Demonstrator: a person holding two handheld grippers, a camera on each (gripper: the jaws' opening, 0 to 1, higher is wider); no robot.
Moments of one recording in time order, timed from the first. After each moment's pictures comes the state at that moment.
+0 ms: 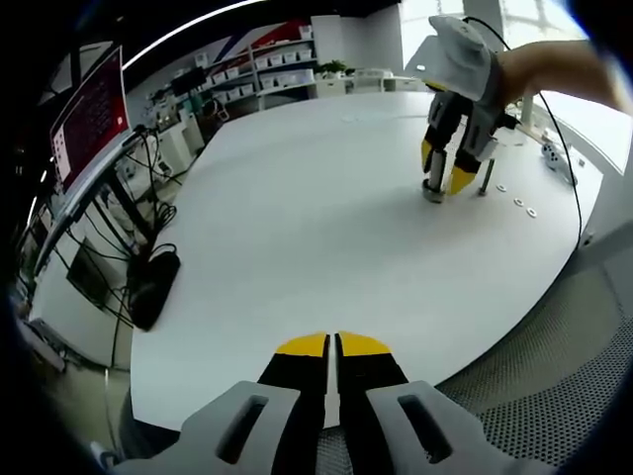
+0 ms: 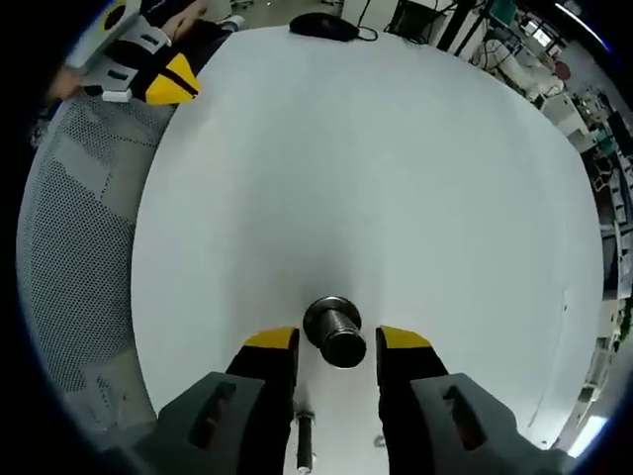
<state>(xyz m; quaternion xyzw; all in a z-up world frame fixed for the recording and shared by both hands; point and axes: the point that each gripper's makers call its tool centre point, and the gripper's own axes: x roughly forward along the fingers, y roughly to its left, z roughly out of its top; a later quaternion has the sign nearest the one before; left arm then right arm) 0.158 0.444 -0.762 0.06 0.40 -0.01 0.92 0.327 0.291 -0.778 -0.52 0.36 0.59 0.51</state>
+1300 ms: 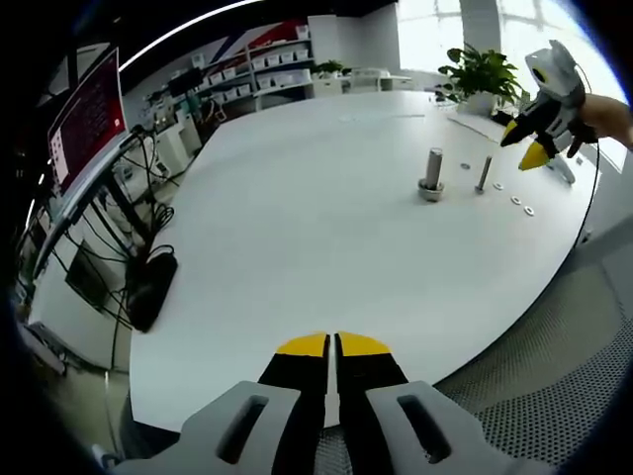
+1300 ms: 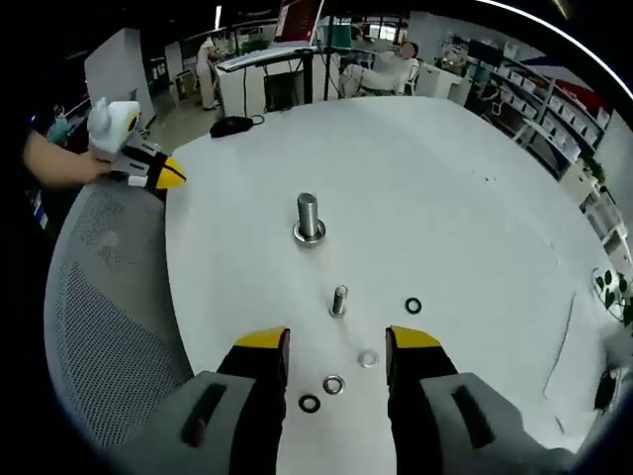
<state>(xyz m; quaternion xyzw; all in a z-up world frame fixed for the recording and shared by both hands) 0.158 0.441 -0.761 0.06 0.40 -0.01 0.92 0.308 0.159 -0.733 -0.28 0.37 0.50 0.74</state>
